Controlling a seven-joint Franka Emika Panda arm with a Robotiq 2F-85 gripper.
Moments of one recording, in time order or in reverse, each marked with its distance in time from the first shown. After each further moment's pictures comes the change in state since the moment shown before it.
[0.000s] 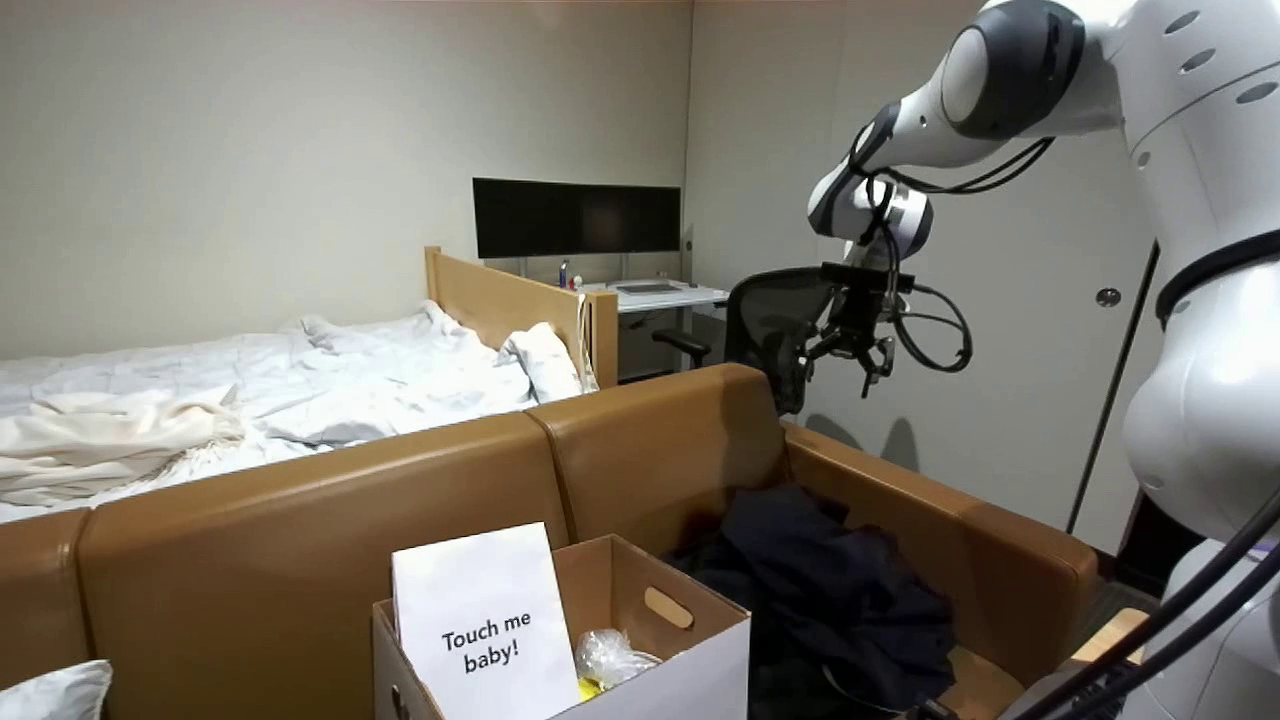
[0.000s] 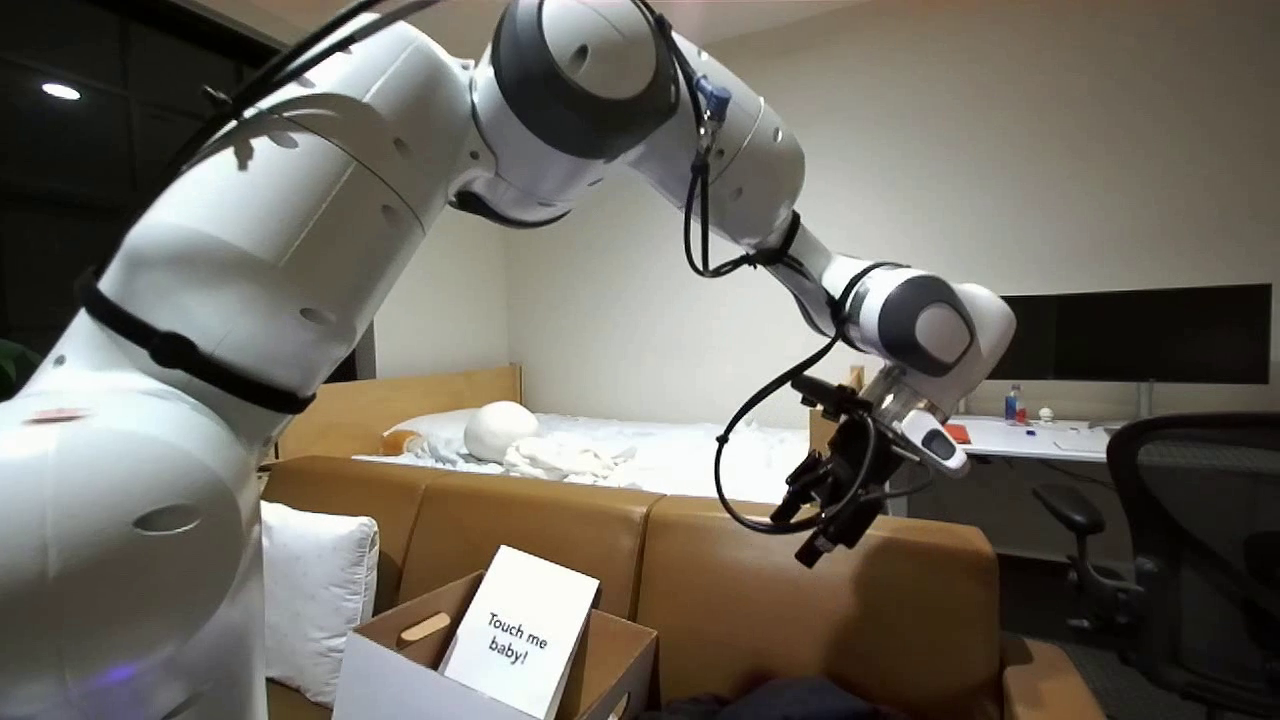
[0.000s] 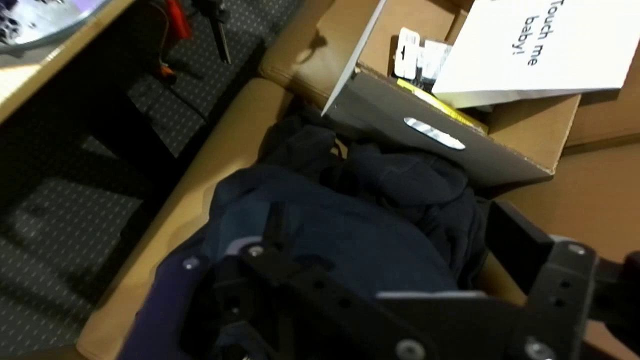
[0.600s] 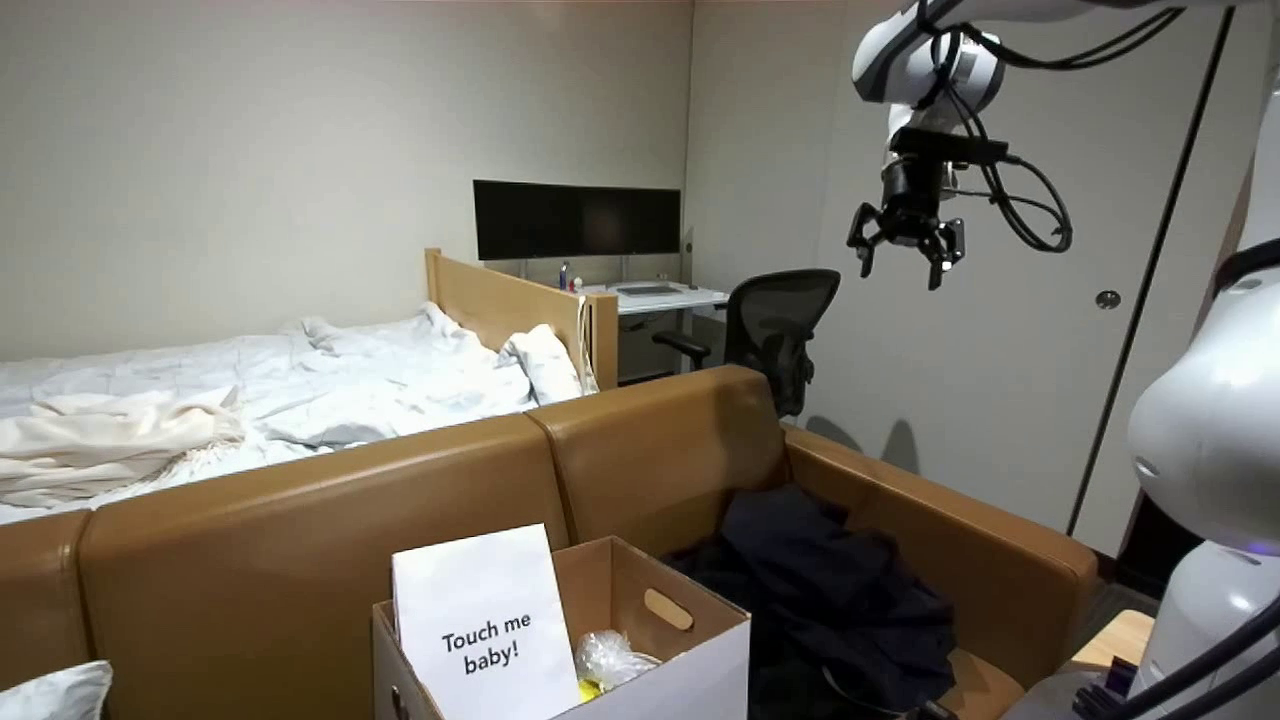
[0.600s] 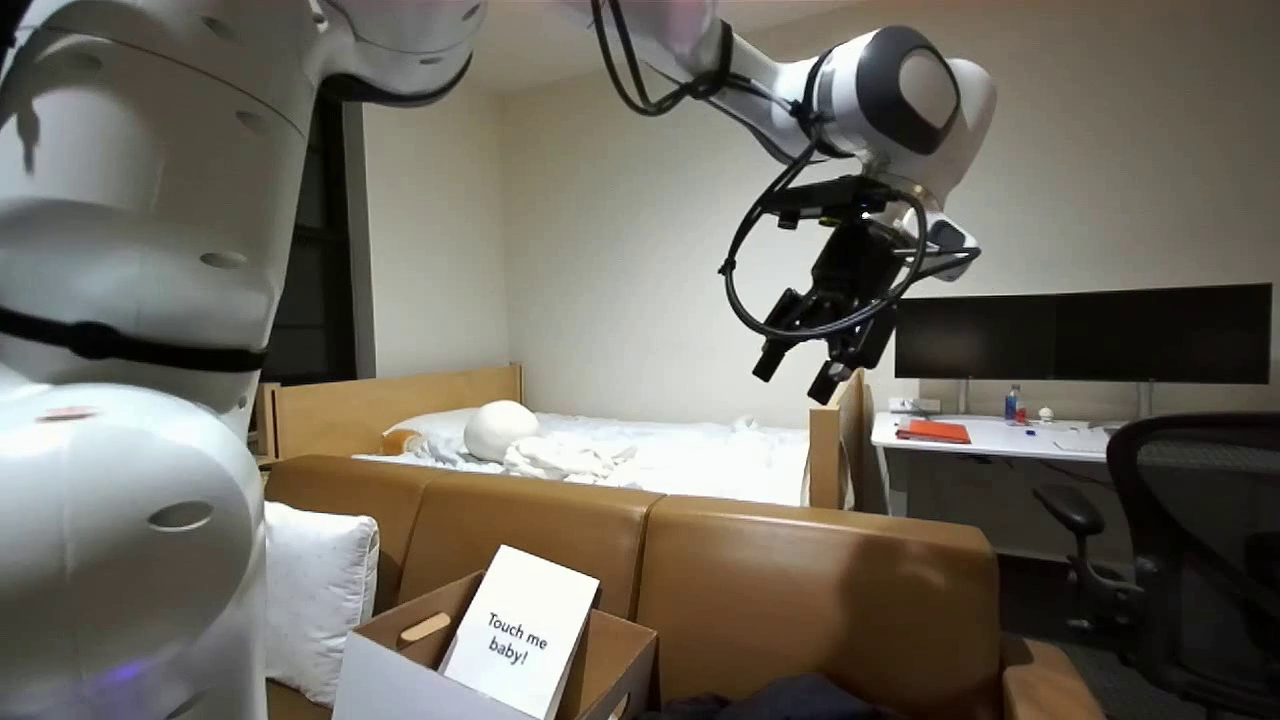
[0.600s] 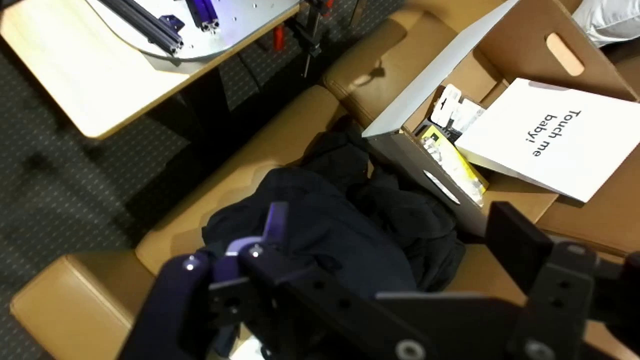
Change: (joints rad) arm 0.032 -0.369 -0.042 -0.036 -0.215 -0.210 -0.210
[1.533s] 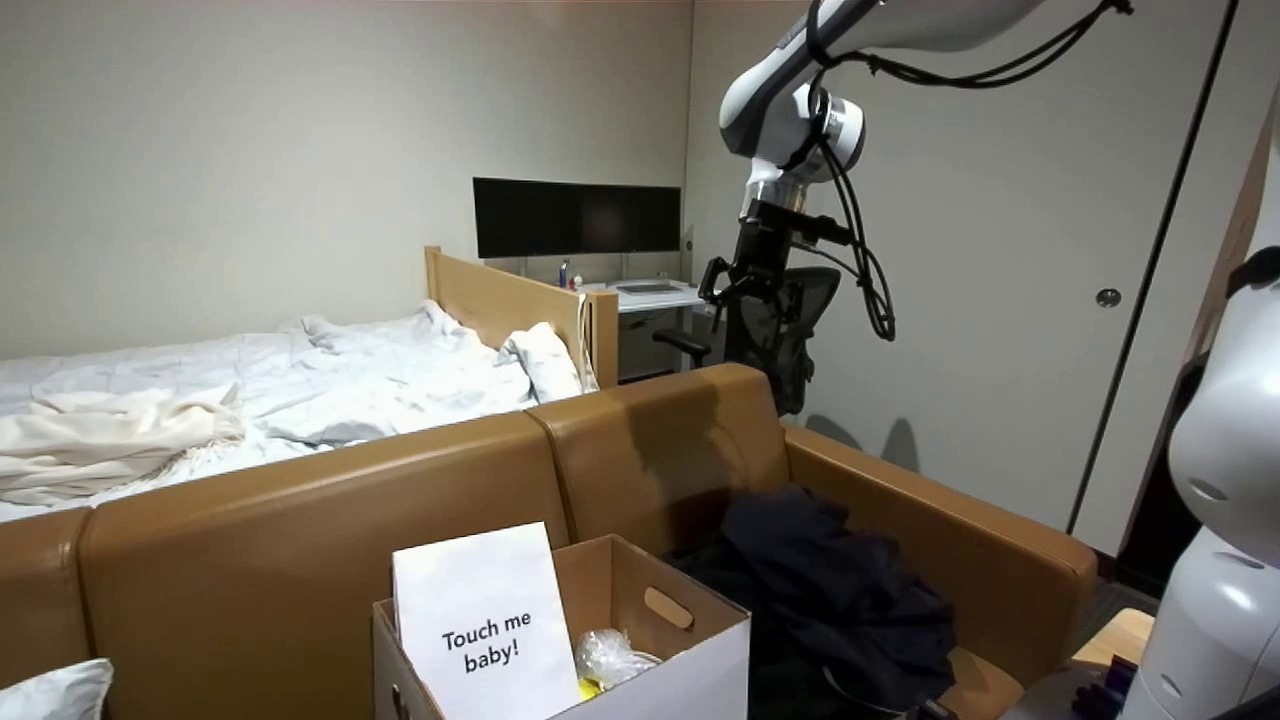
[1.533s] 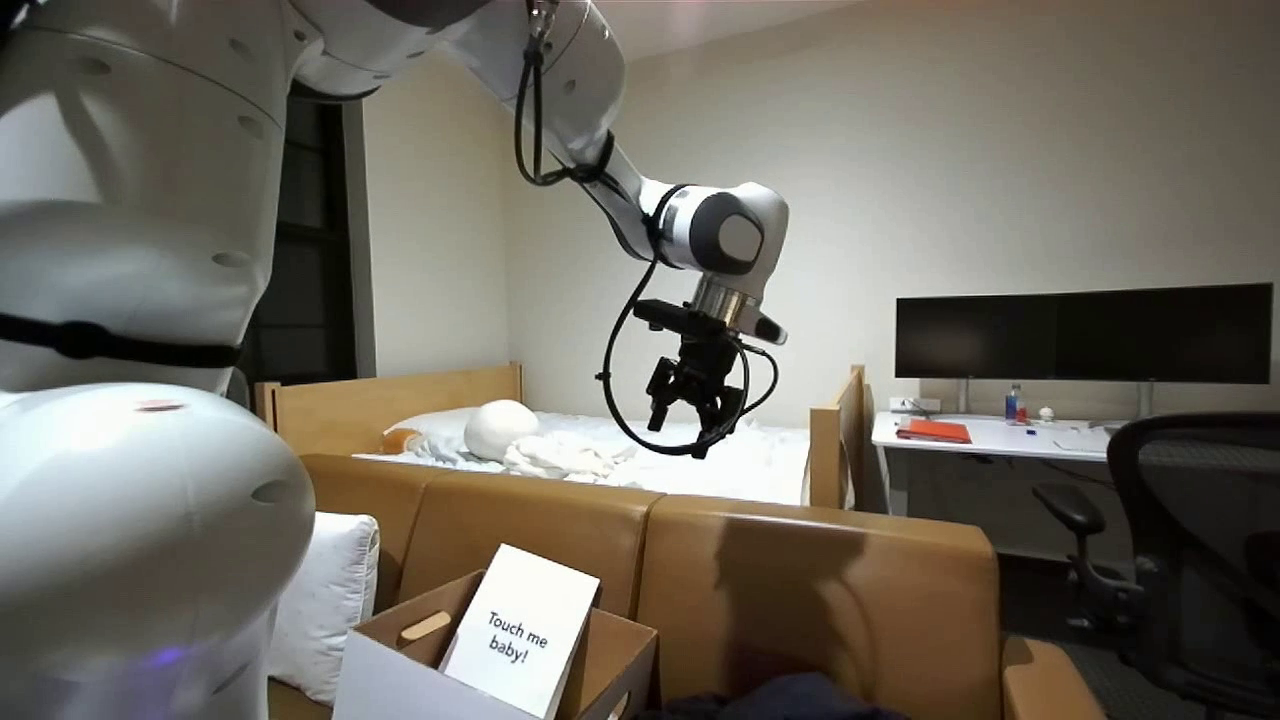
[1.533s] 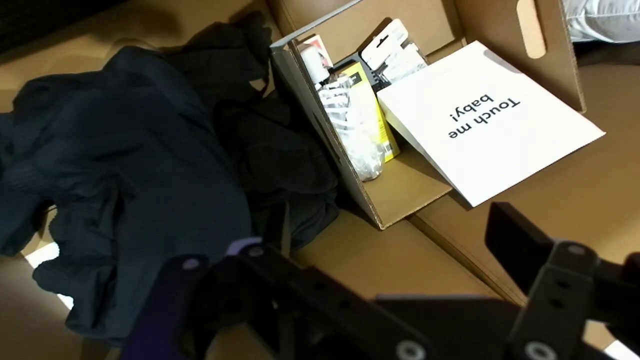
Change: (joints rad) arm 0.225 -0.043 0.175 -0.289 0.094 0.547 -0.017
